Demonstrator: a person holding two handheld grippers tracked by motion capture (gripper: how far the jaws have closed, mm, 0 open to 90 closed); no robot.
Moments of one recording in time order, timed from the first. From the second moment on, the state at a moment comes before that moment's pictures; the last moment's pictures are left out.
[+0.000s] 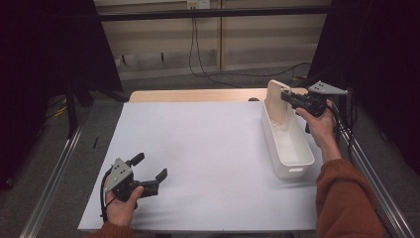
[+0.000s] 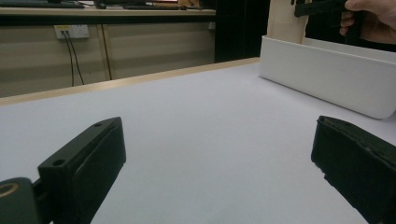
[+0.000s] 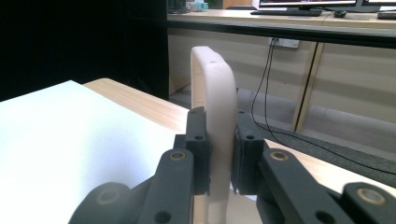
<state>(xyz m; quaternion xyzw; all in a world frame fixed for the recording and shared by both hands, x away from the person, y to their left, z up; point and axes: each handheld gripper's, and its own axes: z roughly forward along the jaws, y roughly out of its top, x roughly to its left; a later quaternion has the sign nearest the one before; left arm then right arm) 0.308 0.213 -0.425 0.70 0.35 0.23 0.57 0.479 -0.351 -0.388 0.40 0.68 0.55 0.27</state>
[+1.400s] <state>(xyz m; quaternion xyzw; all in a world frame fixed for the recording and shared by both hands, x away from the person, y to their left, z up) 0.311 0.211 -0.428 0.71 0.35 0.23 0.57 0.506 -0.353 -0.395 0.41 0.71 0.48 0.31</state>
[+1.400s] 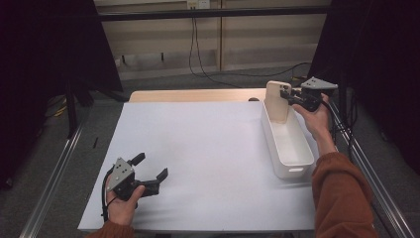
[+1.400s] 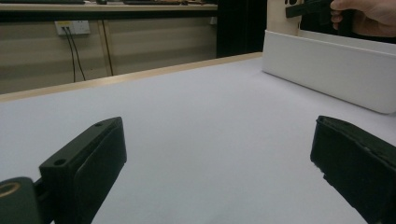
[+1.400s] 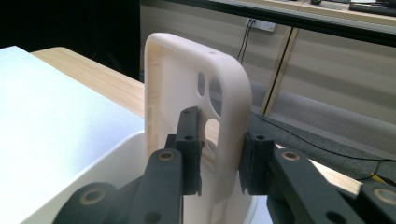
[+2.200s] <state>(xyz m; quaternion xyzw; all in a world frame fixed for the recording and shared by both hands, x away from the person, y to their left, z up) 0.311 0.210 -0.428 0.71 0.35 0.23 0.56 0.491 -0.368 -0.398 0.44 0.70 0.46 0.31</state>
